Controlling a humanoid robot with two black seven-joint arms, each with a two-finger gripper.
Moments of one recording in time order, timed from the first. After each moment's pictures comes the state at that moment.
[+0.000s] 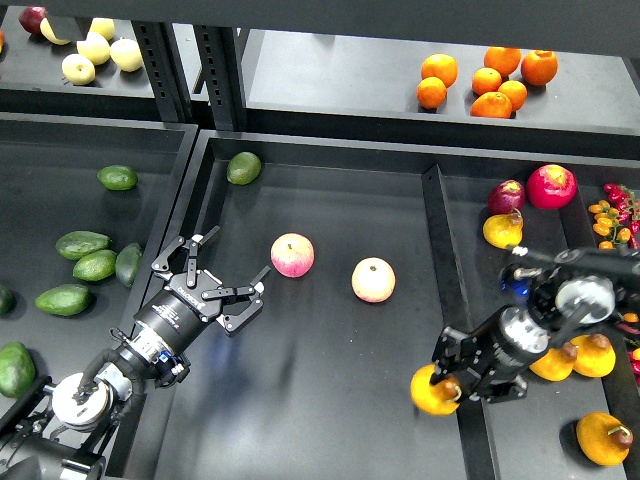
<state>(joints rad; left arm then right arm) -0.07 0.00 -1.32 -1.08 -0.12 -0.49 0.43 1.19 -0.46 -0.45 1.02 0.07 0.58 -0.49</state>
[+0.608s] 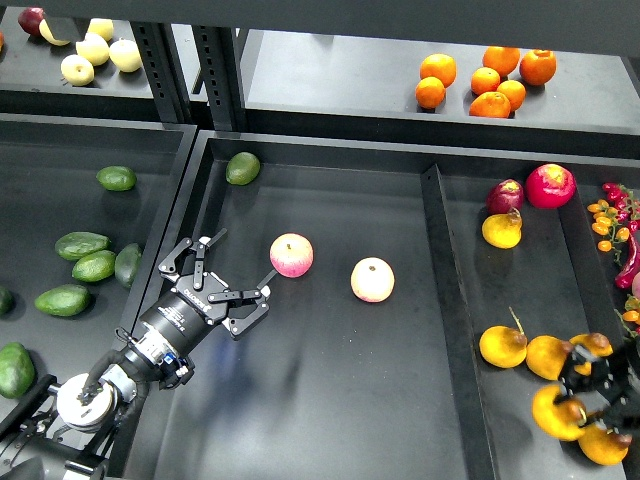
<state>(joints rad) -0.07 0.00 -1.30 -1.09 -0.11 -0.49 0.43 1.05 -0.76 -0.46 1.04 -0.03 0.58 -0.49</state>
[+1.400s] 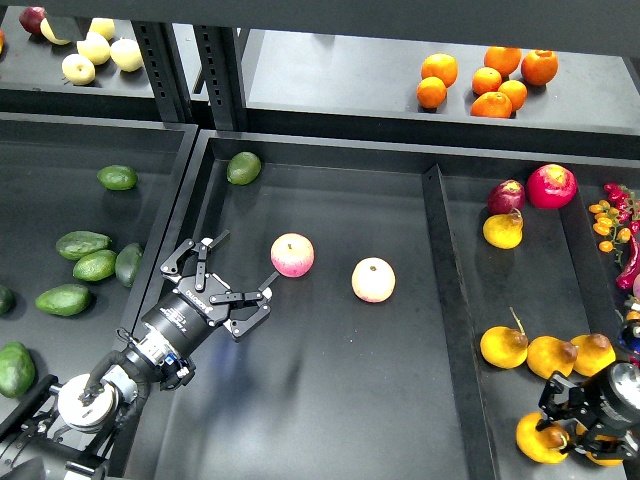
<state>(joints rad) -0.07 0.00 -1.29 -1.09 -0.11 -0.49 0.43 0.91 -0.61 -0.36 0.88 -0.07 0.58 -0.49</state>
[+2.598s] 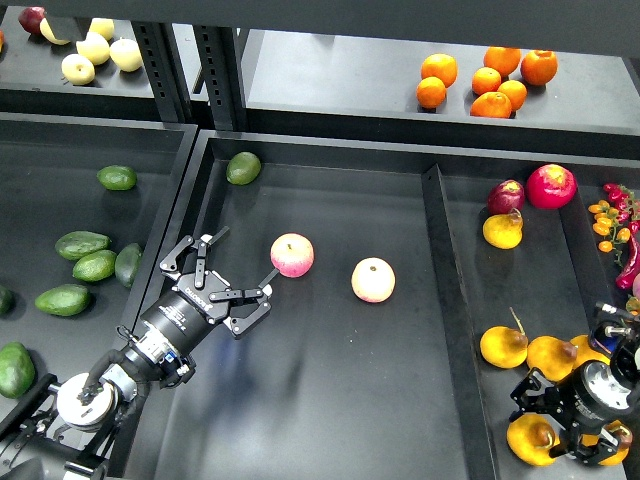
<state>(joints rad) -0.06 0.00 -1.30 -1.11 -0.11 -0.49 0.43 0.90 -0.55 -0.36 0.84 -0.08 0.58 -0.49</state>
